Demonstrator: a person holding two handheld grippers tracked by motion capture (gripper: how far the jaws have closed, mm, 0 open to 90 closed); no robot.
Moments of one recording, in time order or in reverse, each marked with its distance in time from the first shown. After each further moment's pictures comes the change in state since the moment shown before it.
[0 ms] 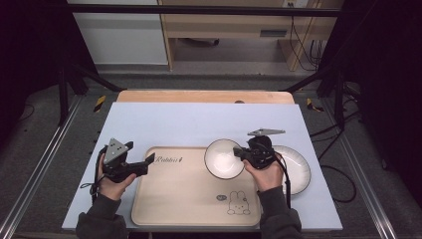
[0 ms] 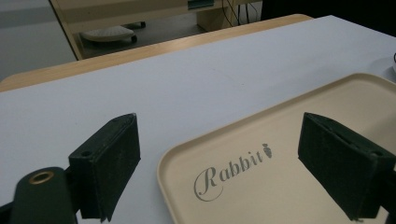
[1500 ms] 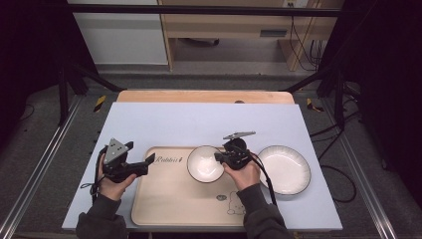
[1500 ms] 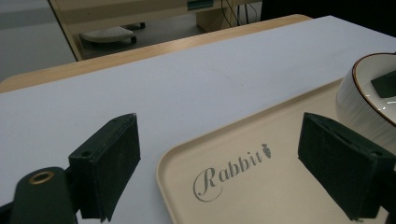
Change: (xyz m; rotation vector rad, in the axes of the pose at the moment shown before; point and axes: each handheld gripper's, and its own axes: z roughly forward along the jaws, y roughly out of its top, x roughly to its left) left arm -0.001 0.000 0.000 -0.001 -0.002 0.006; right arm 0.025 -0.005 0.063 0.091 0.037 -0.039
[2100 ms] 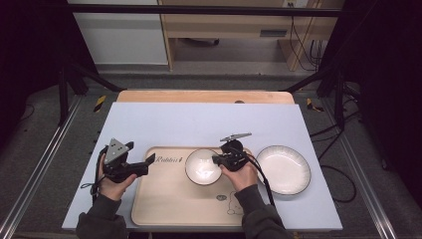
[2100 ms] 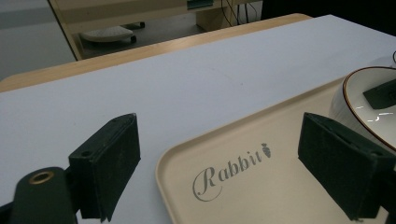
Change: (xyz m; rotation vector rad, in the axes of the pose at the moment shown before) left arm 0.000 0.000 0.000 0.000 0.000 0.000; right arm 0.003 -0.004 0.011 0.036 0.014 0.004
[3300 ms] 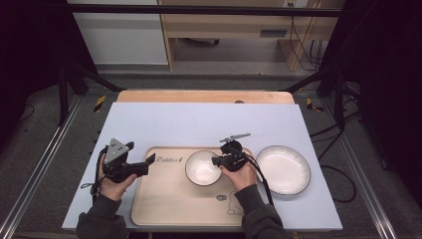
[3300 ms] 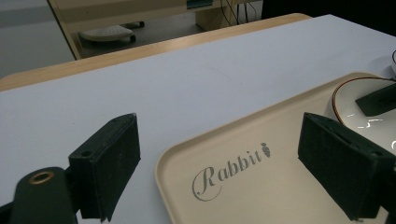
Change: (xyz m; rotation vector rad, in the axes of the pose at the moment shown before) left arm 0.000 0.000 0.001 0.004 -0.001 -0.002; right arm -0.006 -0.003 0.010 0.024 0.019 0.015
